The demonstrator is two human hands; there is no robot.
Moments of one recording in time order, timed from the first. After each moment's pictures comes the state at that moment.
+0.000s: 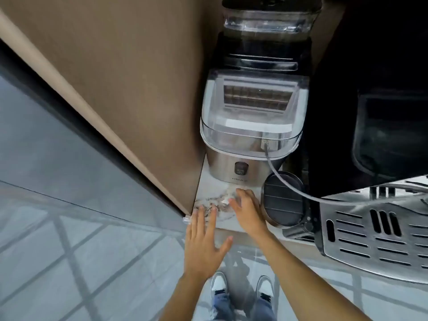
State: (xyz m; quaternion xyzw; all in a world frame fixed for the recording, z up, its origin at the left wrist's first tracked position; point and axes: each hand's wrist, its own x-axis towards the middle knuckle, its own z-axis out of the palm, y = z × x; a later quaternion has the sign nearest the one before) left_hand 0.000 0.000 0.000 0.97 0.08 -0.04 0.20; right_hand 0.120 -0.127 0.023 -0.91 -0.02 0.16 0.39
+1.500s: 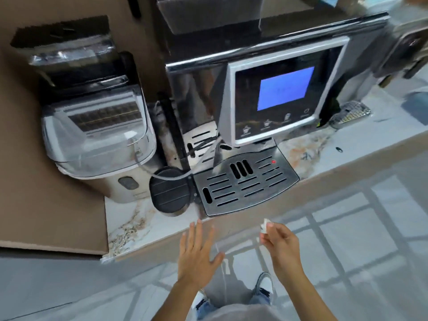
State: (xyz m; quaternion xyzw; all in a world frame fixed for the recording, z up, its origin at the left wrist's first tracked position) left_hand -0.014 -0.144 -0.015 0.95 -0.25 -0.18 0.04; right_hand -0.076 -0.363 0.039 -0.50 0.40 -0.12 0.76
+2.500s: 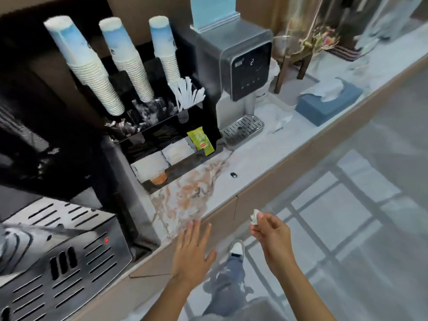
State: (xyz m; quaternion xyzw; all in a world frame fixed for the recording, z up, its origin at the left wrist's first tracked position) left_hand 0.016 -0.514 -0.012 0.91 -0.37 -0.16 -0.02; right_hand -0.088 -0.710 0.067 -0.46 0.43 -0.20 0.75
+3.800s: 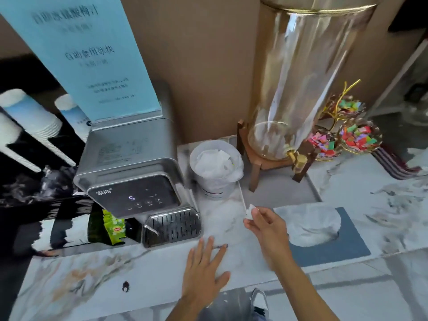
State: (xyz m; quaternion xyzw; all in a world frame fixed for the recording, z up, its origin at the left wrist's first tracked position) left_hand 0.125 -1.006 0.000 0.97 -0.18 -0.16 0.04; right_hand 0.169 -1.212 0.095 -0.51 0.25 -0.04 0.82
